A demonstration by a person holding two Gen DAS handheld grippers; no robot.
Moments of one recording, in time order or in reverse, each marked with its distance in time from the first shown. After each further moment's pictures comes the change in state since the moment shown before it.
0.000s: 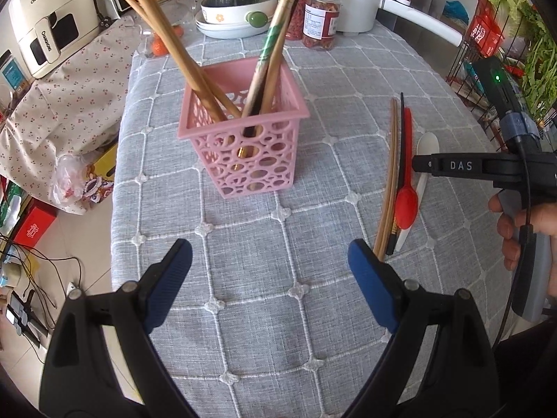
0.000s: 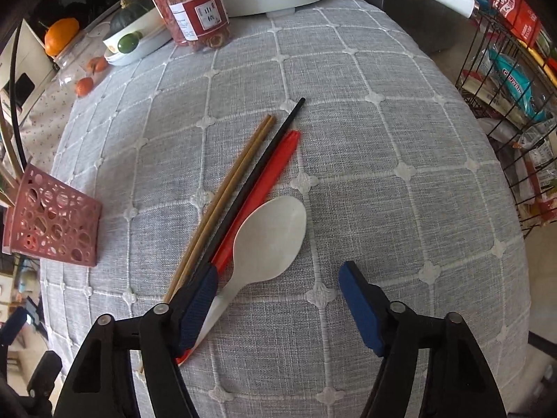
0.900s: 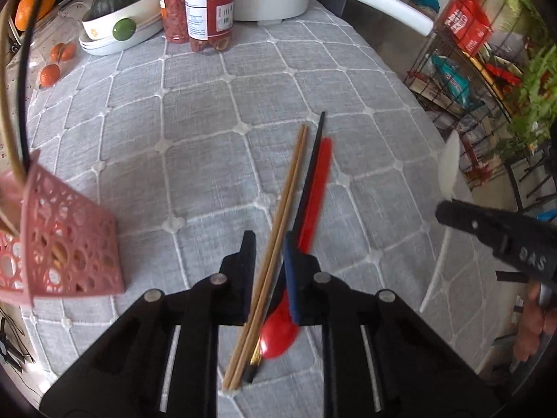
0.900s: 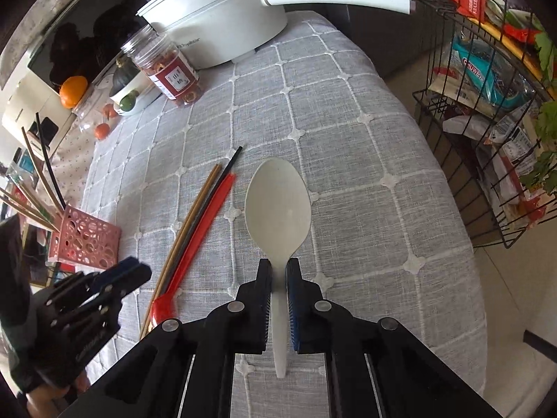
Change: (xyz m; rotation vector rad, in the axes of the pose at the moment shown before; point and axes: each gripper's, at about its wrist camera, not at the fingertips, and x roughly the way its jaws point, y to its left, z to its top) left arm 0.074 -0.110 0.092 0.032 0.078 -0.173; right arm -0.050 -0.100 0.006 0.070 -0.046 0.177
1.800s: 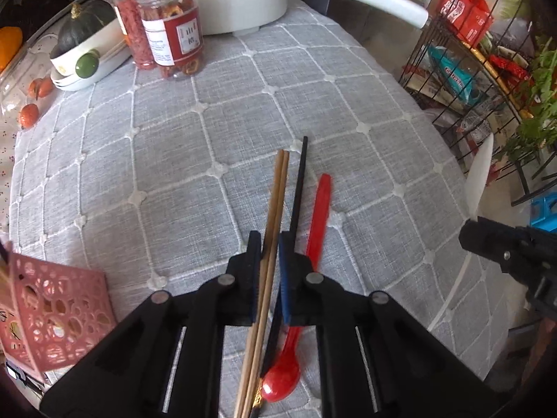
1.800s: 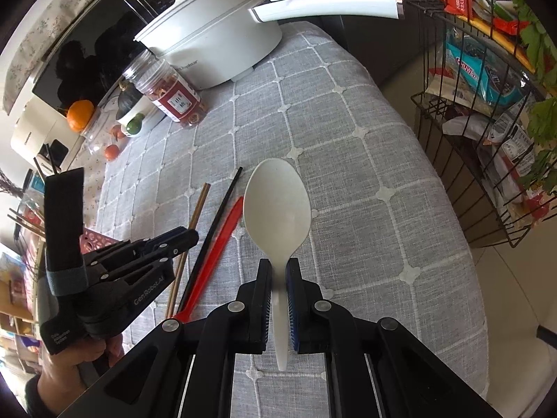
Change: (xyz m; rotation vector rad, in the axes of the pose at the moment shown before) left arm 0.000 -0.017 0.016 0.099 -0.019 0.016; right arm -0.015 -0.007 0.009 0.043 -0.050 0.056
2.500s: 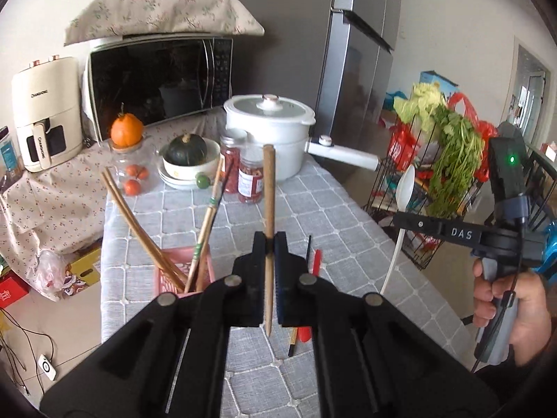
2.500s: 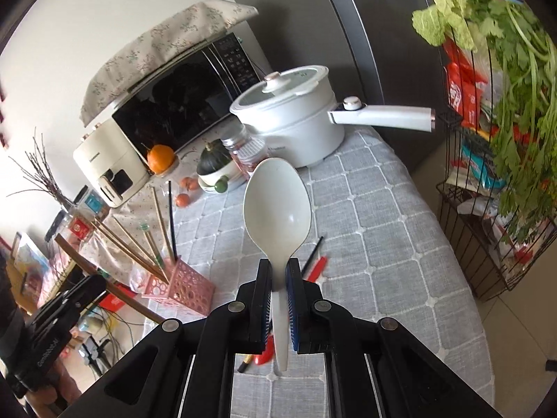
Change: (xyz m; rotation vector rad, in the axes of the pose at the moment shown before) left arm -0.214 0.053 -0.087 -0.071 -0.570 -0.004; right arm -0.104 0.074 -0.029 -0.117 -0.337 0.114
